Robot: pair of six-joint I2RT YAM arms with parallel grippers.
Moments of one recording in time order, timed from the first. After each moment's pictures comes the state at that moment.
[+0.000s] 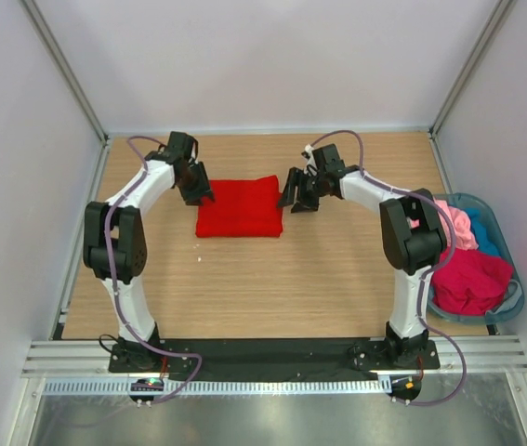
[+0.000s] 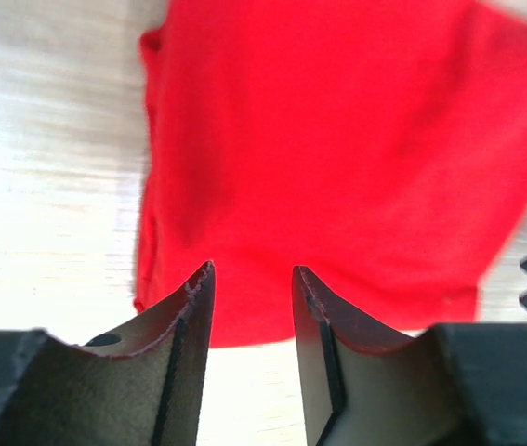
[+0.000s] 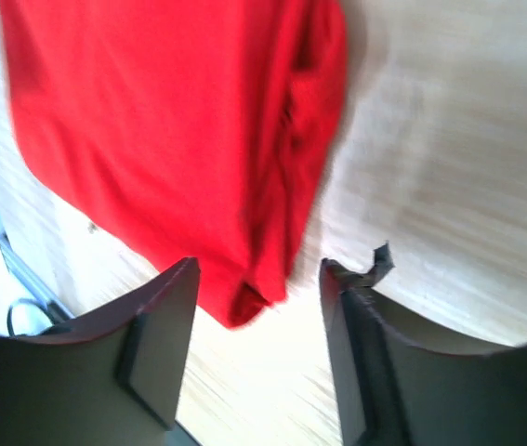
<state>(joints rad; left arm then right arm) -0.20 1.94 1.52 -0.71 0.13 -0.54 0.36 2.01 1.39 -0.33 -0.49 0.51</state>
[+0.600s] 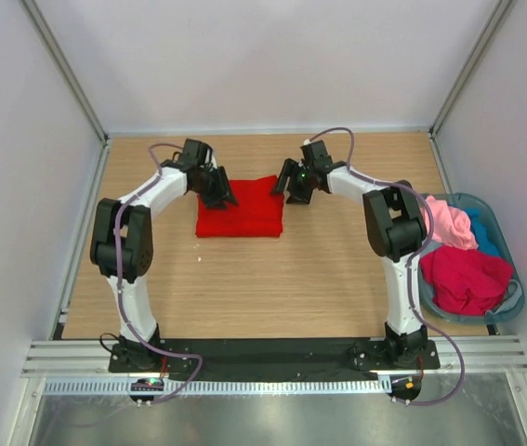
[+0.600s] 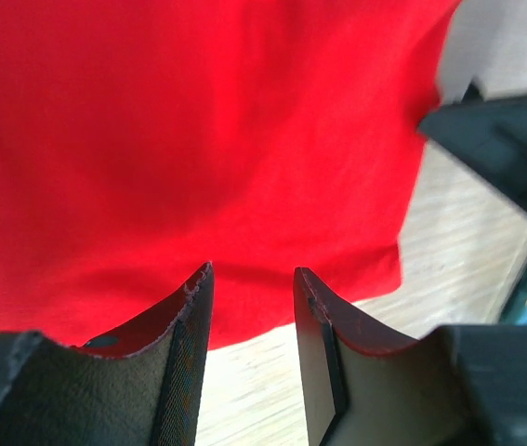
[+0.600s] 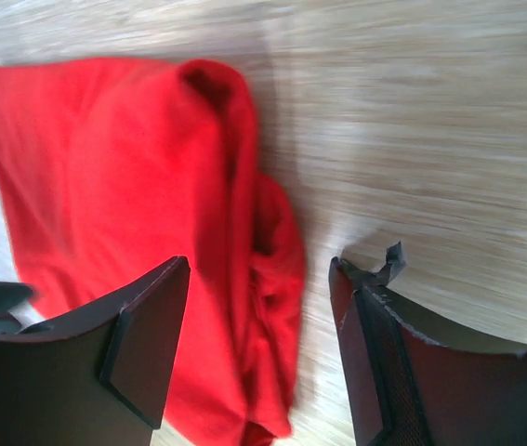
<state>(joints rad) -0.26 1.95 1.50 -0.56 0.33 -0.54 0.37 2.19 1.60 -0.29 -0.33 0.68</state>
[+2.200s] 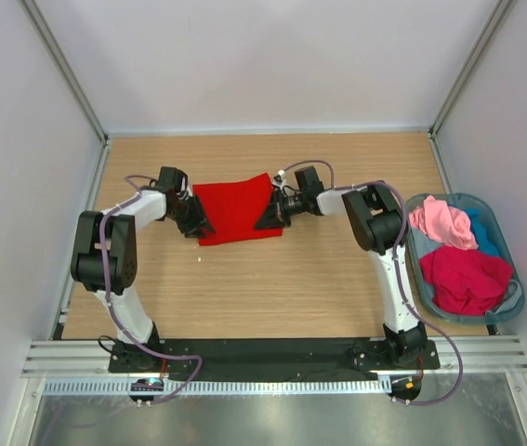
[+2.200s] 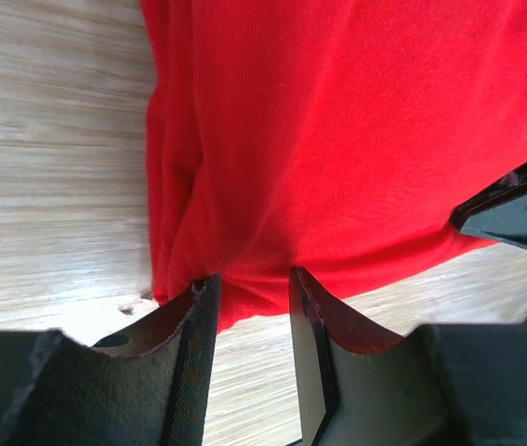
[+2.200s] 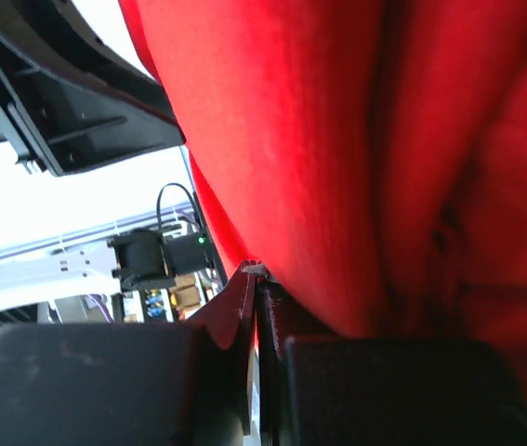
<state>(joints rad) -0.14 1.81 1.12 -0.50 0.33 -0.55 0.41 2.37 1.45 0.10 -1.07 0.80</state>
